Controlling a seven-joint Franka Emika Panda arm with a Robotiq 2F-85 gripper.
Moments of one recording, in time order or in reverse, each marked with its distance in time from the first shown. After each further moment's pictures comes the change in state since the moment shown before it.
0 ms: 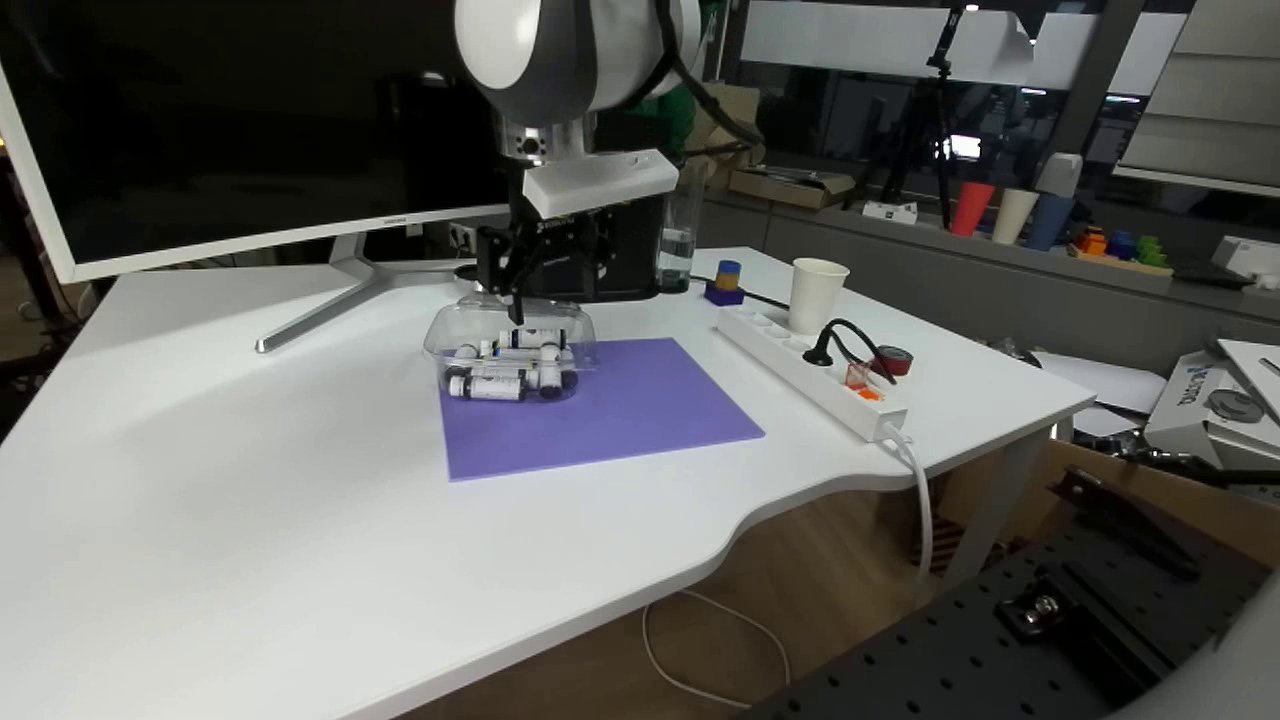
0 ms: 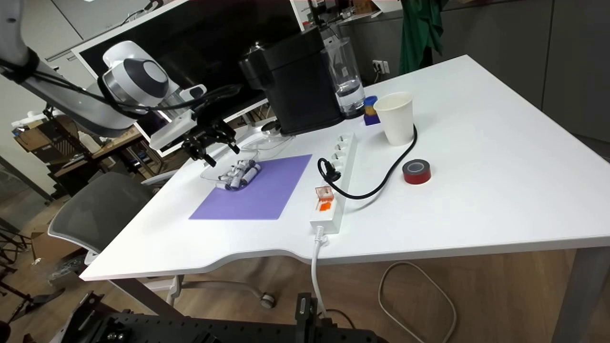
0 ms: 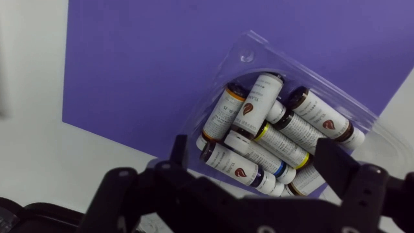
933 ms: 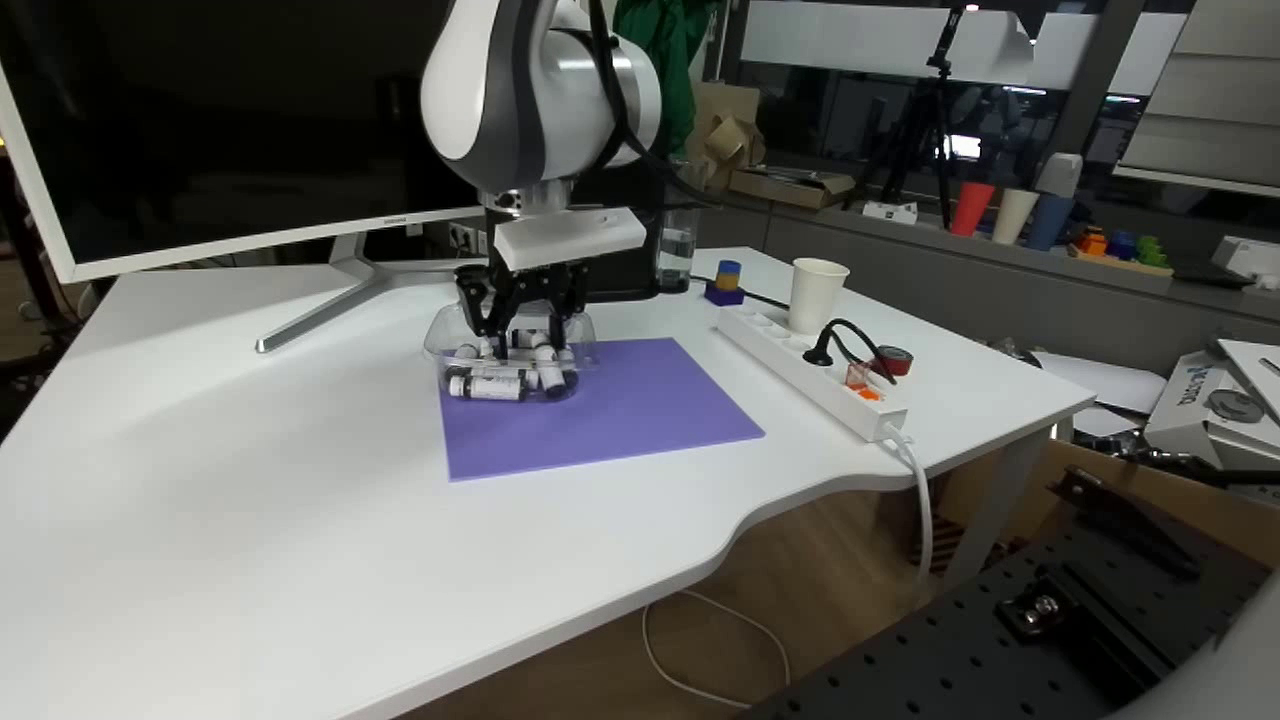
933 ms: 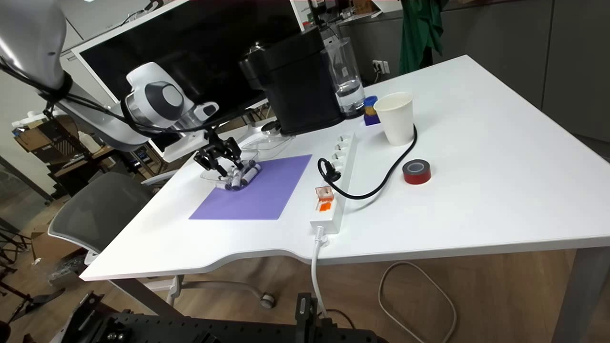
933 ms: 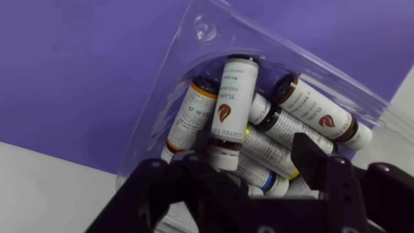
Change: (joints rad) arm 0.046 0.158 -0.021 0.097 0.150 0.069 -0.048
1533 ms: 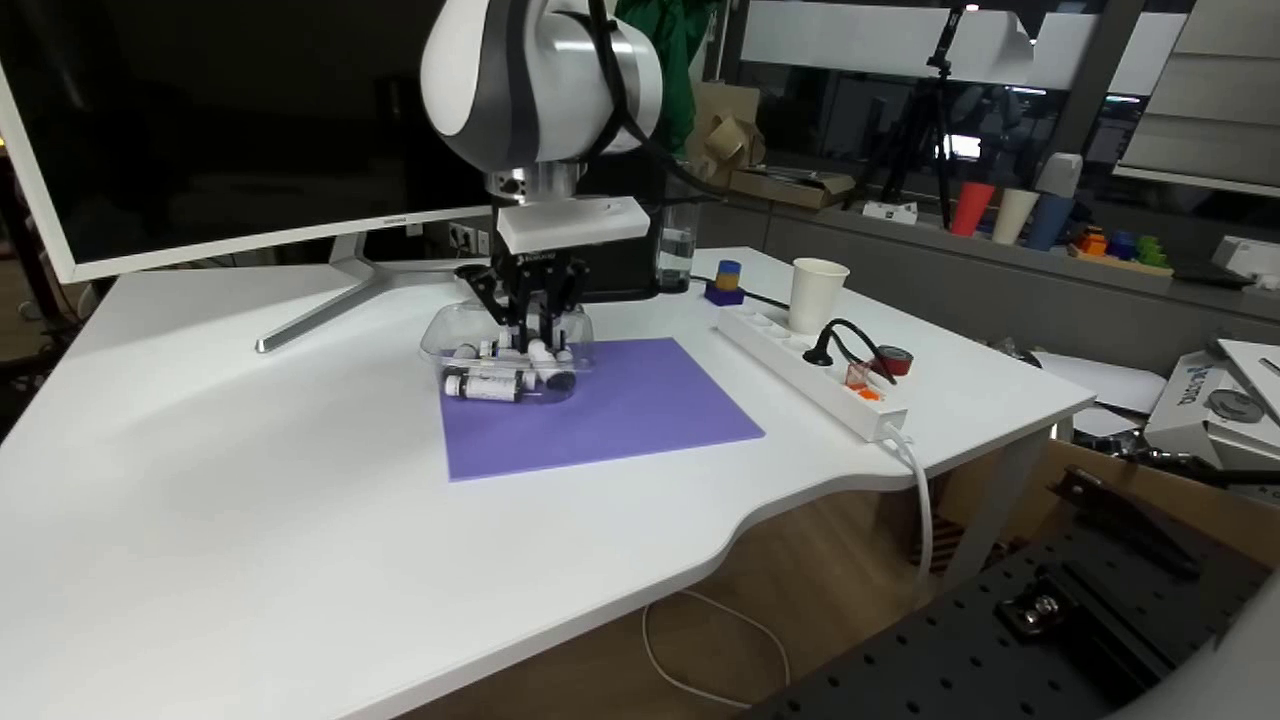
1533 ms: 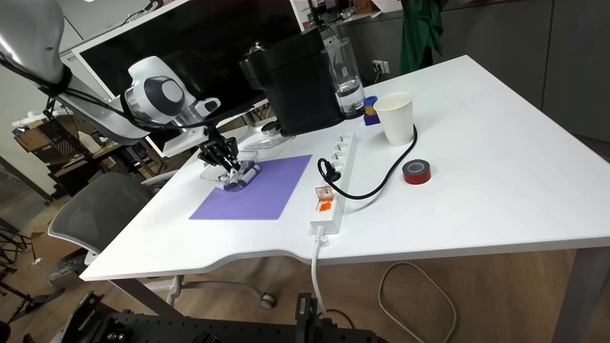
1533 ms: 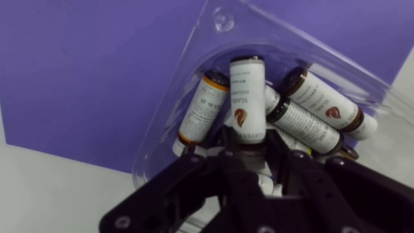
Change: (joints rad) arm -0.012 -0.018 0.003 0.011 0.052 -0.037 -0.022
